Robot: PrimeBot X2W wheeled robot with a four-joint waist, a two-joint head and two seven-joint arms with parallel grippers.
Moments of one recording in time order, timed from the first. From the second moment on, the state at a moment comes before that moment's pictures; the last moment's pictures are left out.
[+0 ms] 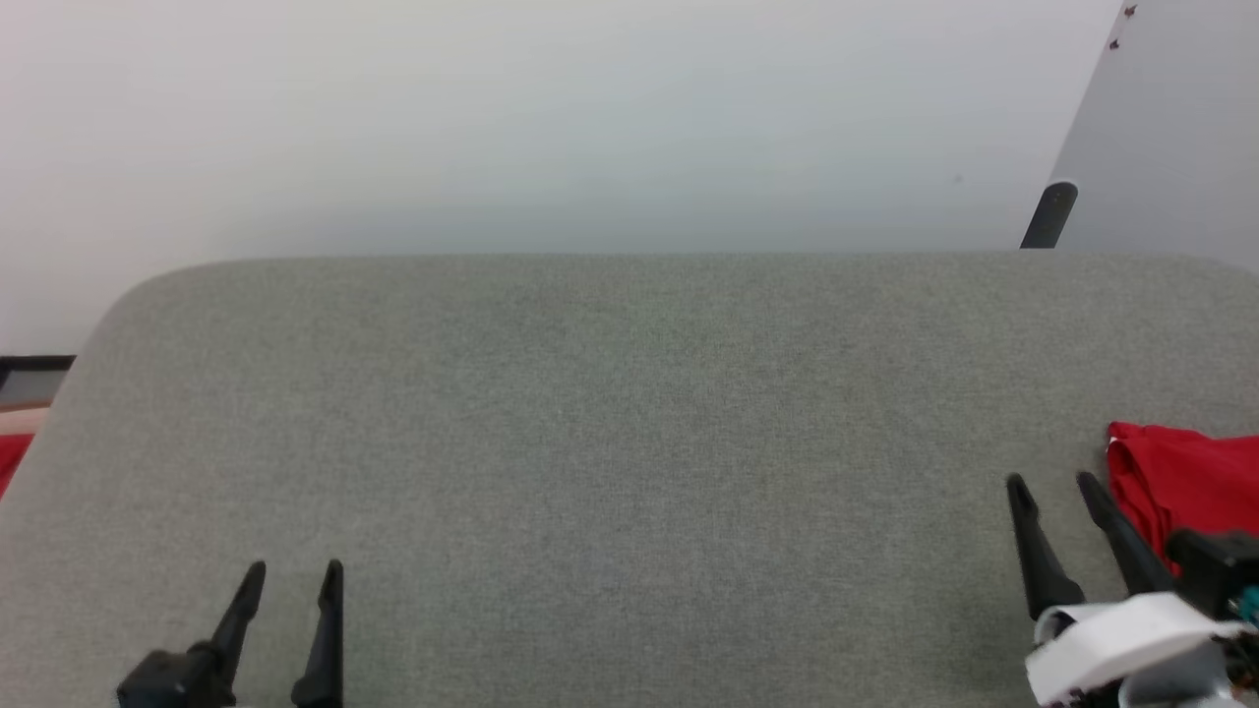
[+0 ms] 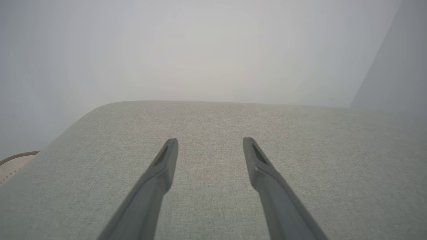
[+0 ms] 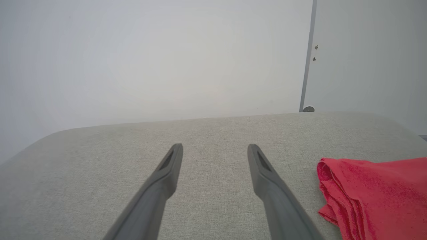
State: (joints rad) left arm 0.06 0.23 0.05 0.19 -0.28 -0.13 -0.26; right arm -0.09 -0.18 0.04 0.21 0.35 0.13 -0.12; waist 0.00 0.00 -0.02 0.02
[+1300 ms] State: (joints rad) left arm 0.19 0.22 0.04 0.06 -0.31 -0.12 -0.26; right arm 0.09 -0.10 -0.09 -0.04 0.31 0.13 -0.06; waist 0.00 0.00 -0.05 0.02
